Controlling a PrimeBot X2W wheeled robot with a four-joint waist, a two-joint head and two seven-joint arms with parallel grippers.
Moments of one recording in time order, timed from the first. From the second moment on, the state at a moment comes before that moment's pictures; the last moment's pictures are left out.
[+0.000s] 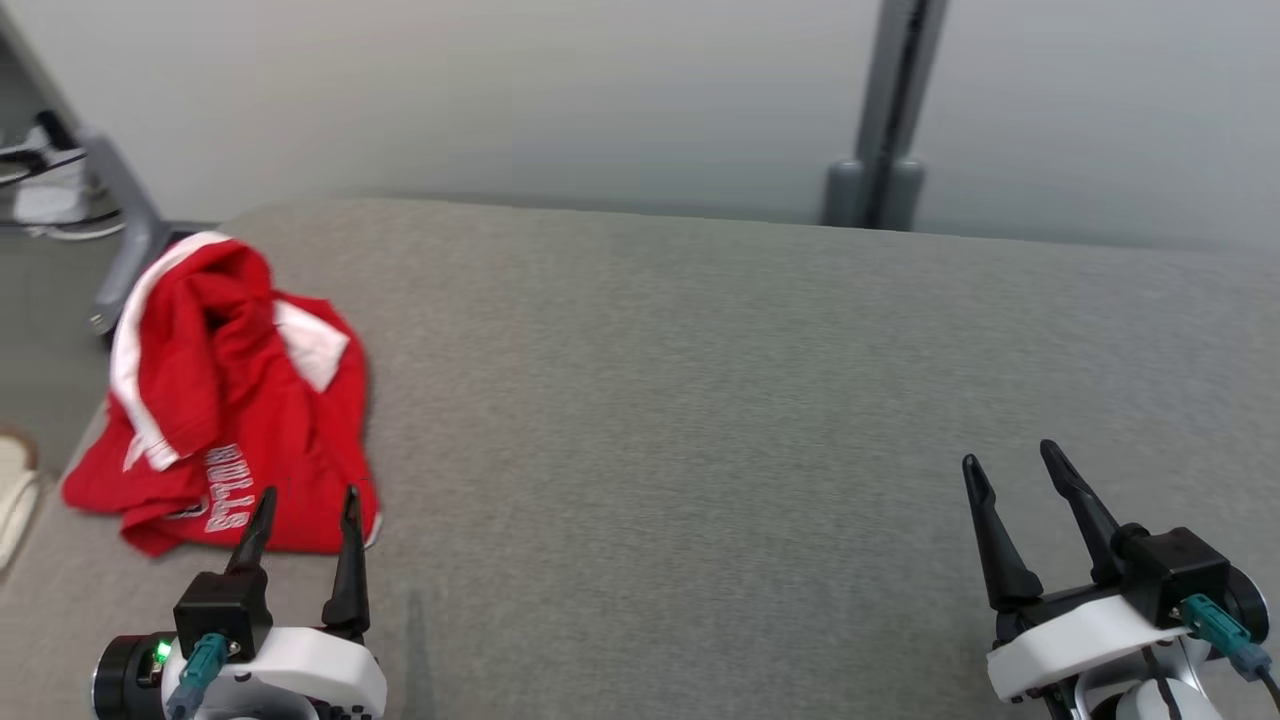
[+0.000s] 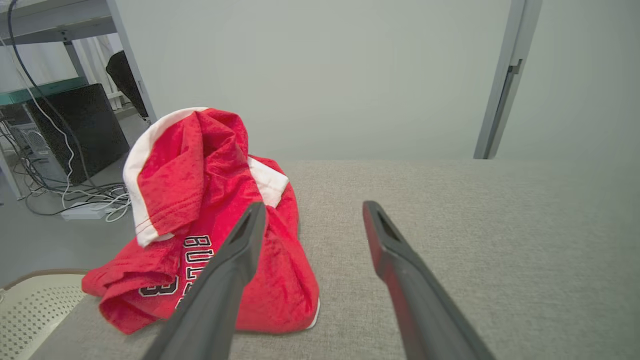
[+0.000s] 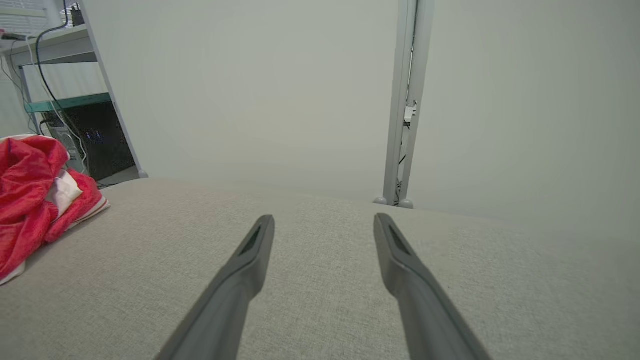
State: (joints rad) left arm -0.09 0.05 0.05 0.36 -0.05 -0.02 -0.26; right arm -0.10 -0.11 0.10 0.26 0.17 0.13 -0.26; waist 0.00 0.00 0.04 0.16
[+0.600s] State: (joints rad) left arm -0.07 0.05 0.07 0.36 -0.06 -0.01 -0.26; right arm -0.12 -0.11 0.14 0.27 0.17 0.13 -0.26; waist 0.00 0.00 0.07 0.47
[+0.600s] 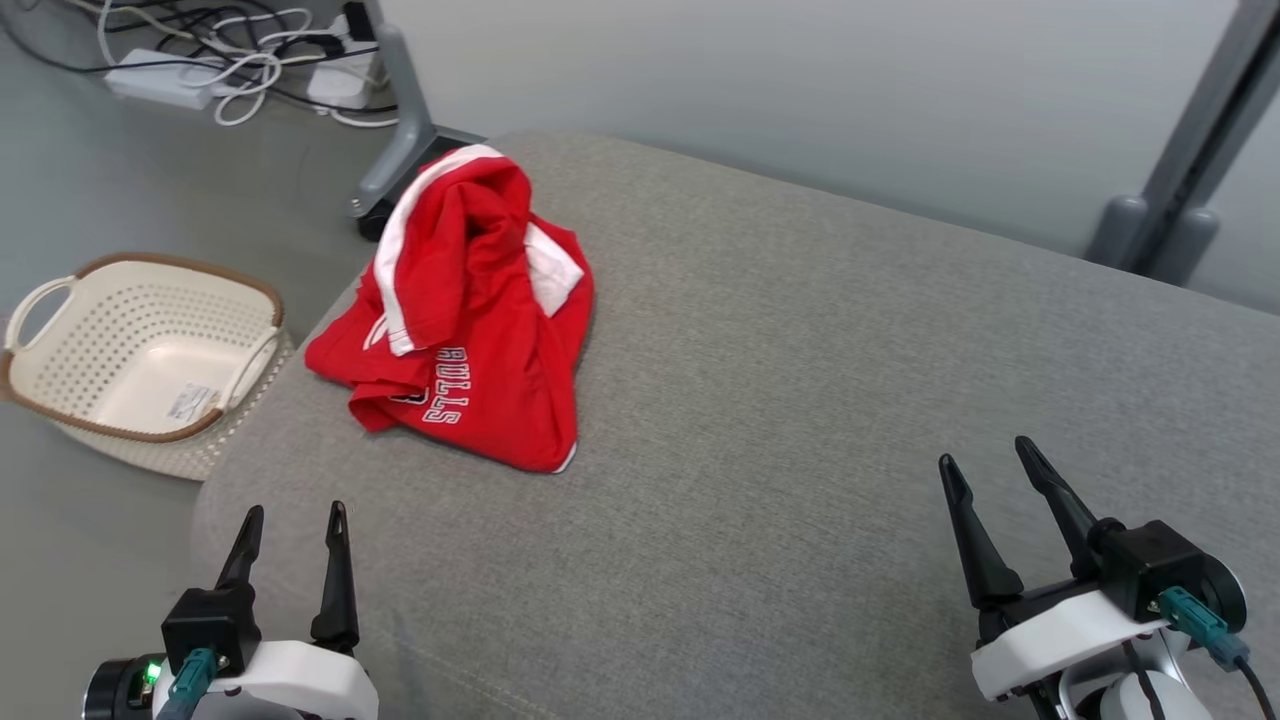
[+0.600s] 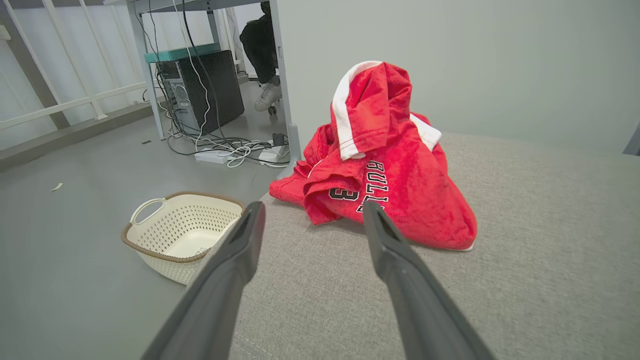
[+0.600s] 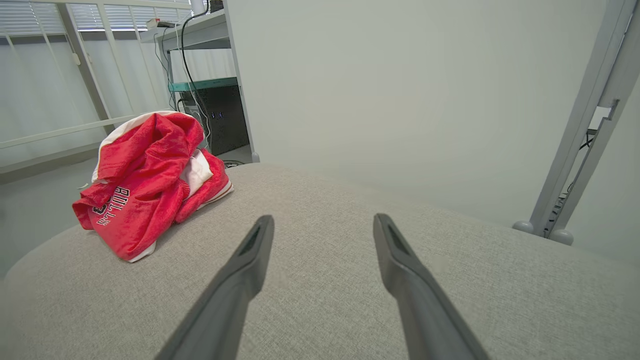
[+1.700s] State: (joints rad) left arm -0.43 0.11 0.18 0.48 -0.08 -0.03 -0.26; right arm -0.24 -0.23 0.17 0.24 0.17 0.13 -0.26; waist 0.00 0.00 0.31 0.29
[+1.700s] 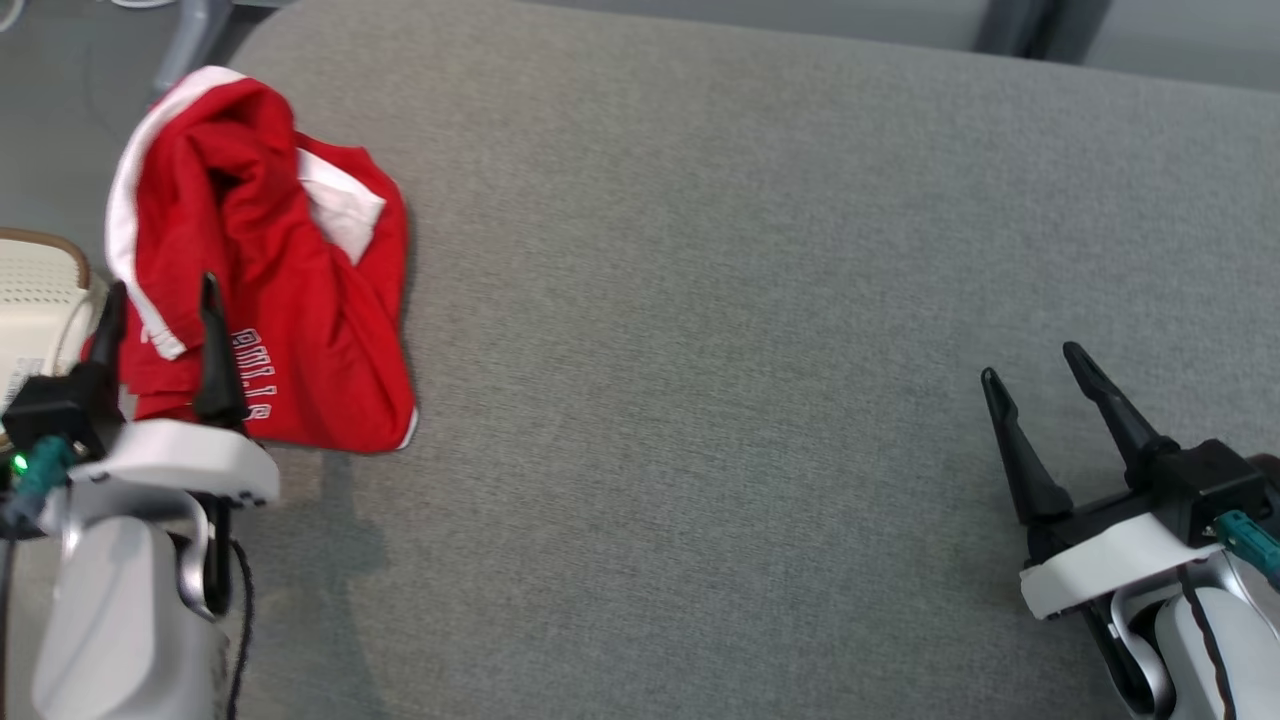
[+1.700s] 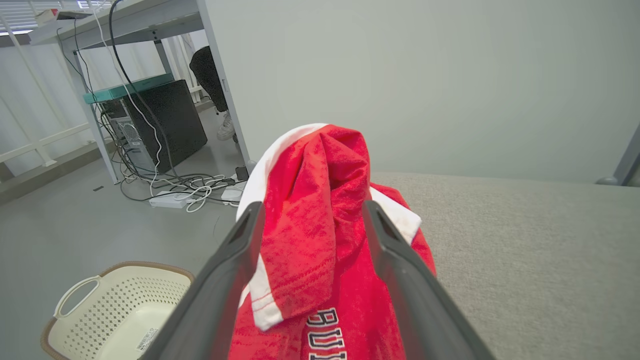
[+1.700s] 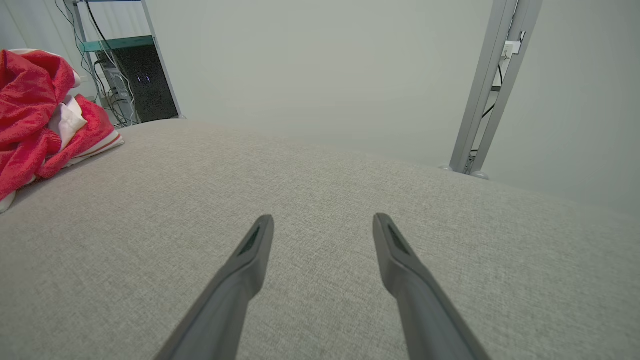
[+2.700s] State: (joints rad) left arm -0.87 0.28 0.15 1.08 -0.04 0.00 -0.22; right arm -0.28 -0.23 0.17 0.27 0.19 0.13 -0.26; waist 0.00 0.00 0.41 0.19
